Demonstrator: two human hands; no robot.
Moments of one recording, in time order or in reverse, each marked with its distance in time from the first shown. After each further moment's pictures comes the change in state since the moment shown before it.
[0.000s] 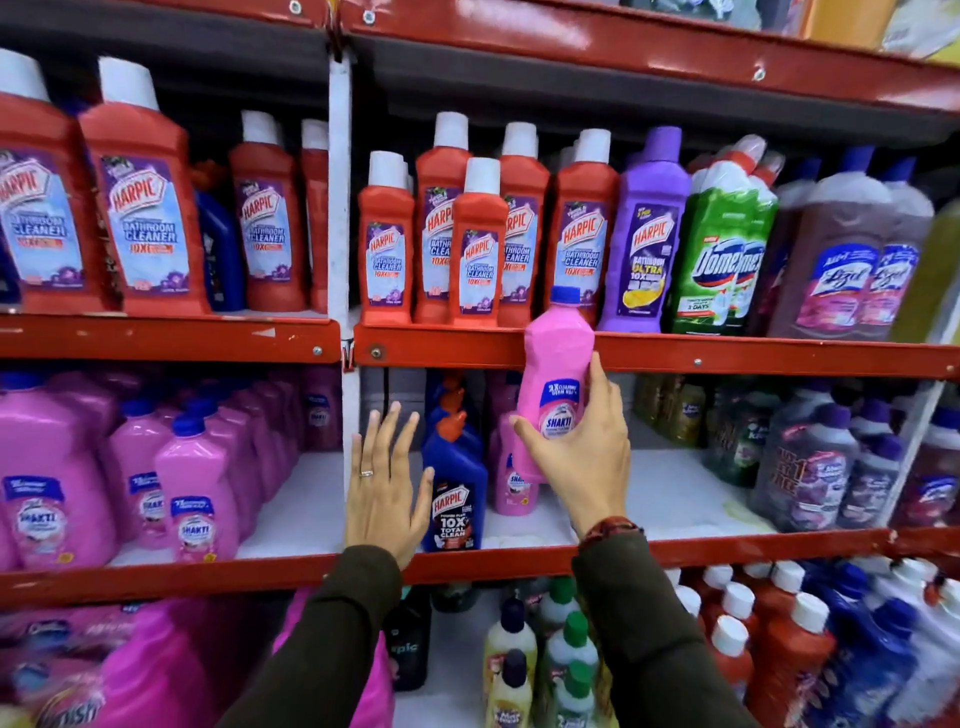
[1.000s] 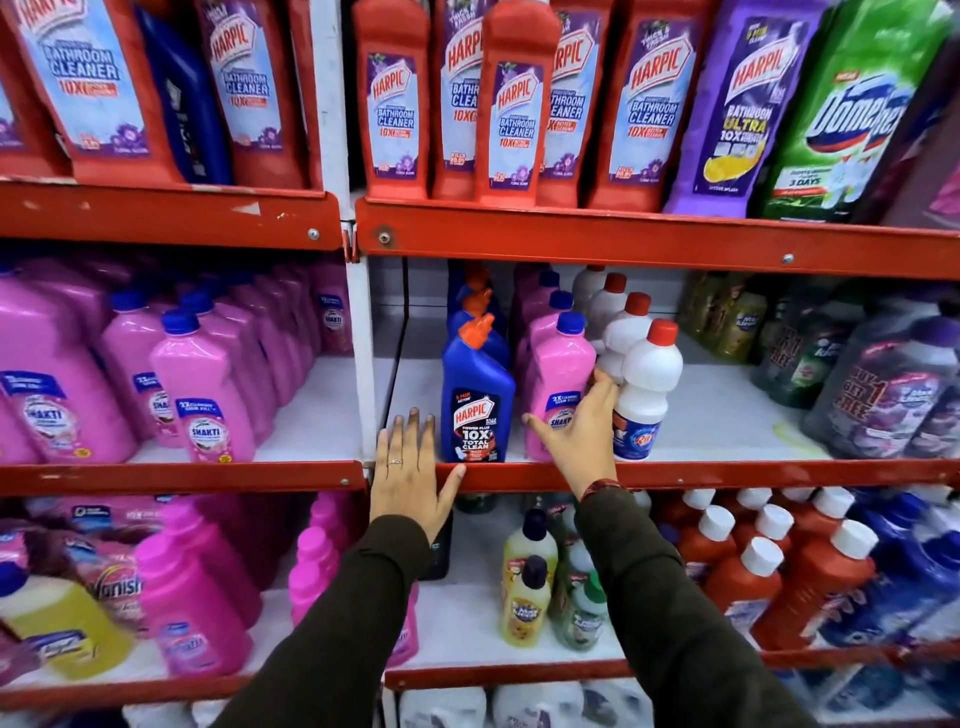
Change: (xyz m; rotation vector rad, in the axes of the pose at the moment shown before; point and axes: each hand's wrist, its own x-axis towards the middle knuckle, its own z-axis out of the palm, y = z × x) left_hand -0.079 -0.022 0.077 0.225 -0.468 -0.129; right_hand -0.042 0.118 0.099 0.030 -0.248 0.151
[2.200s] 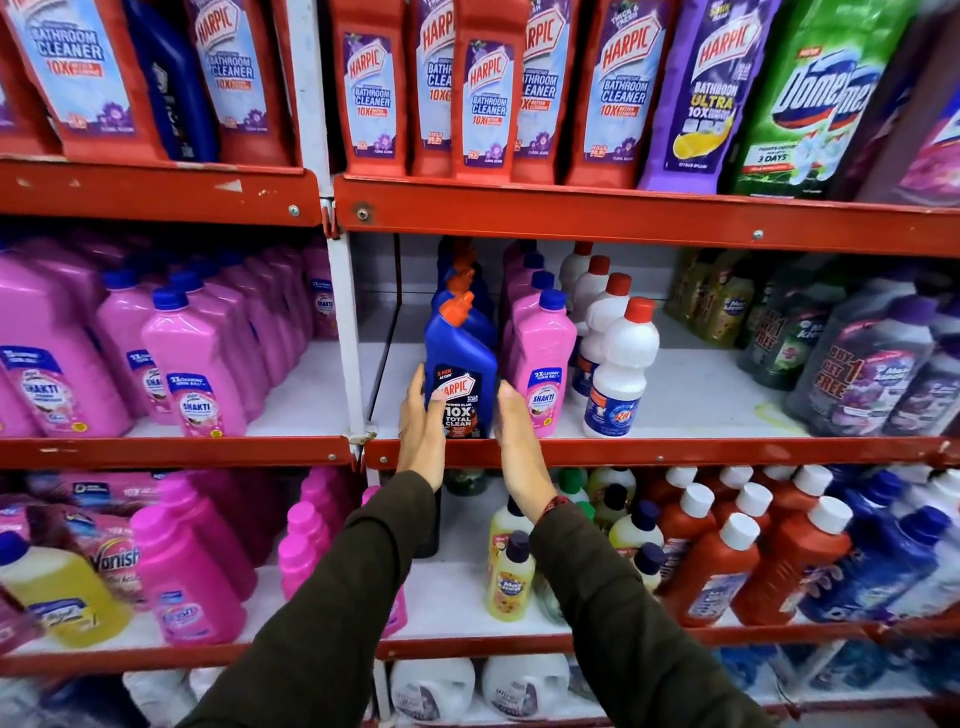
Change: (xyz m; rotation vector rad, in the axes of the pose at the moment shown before) left_hand 0.011 0.048 -0.037 -1.397 -0.022 -0.378; right_hand -0.060 -0.026 0.023 0.643 -0.337 0.338
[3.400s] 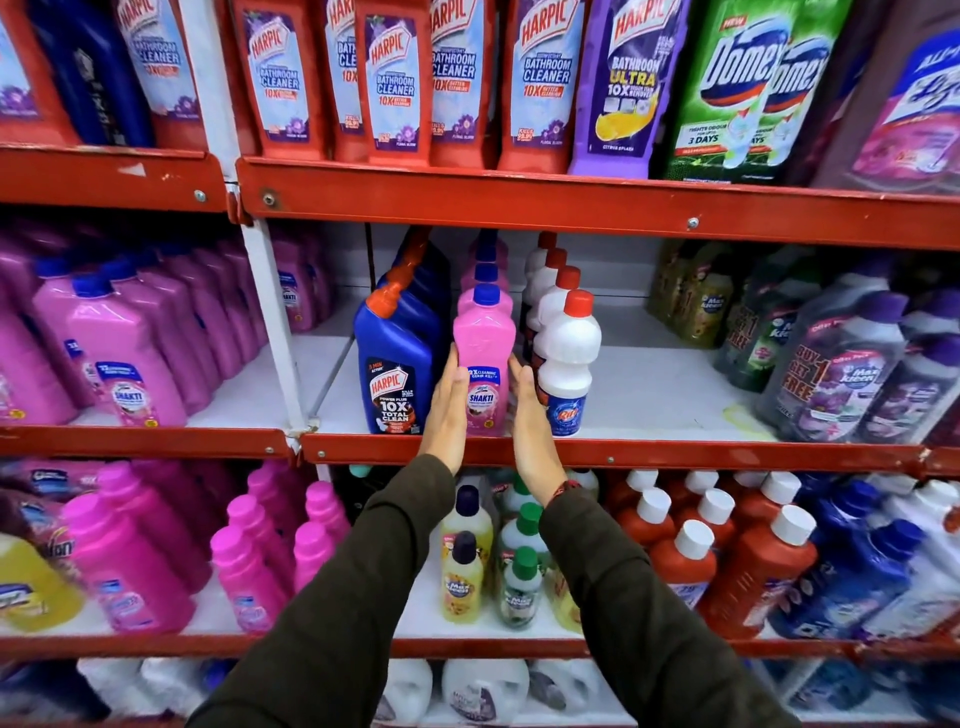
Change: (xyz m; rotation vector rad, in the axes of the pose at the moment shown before) left_hand -0.017 0.030 0.111 -0.116 -0.129 0.059; right_hand -0.007 -0.052 -0.097 -0.026 -0.149 -0.068
